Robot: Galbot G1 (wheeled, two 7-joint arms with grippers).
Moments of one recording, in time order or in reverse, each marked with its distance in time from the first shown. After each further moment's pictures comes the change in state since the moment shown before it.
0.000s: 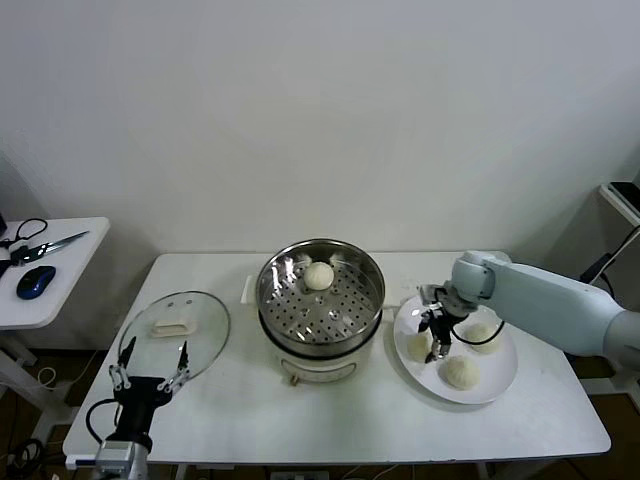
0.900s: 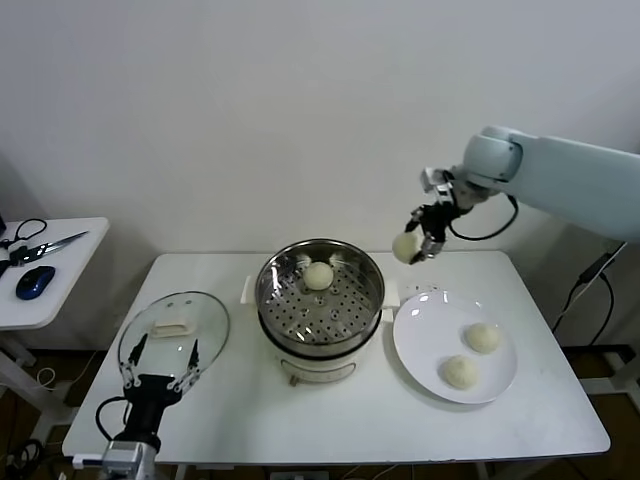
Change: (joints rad) left arm 0.016 0.016 0.035 -0.034 -0.002 0.007 0.001; right arm 0.615 0.184 -0.328 0.051 0.450 0.005 0.007
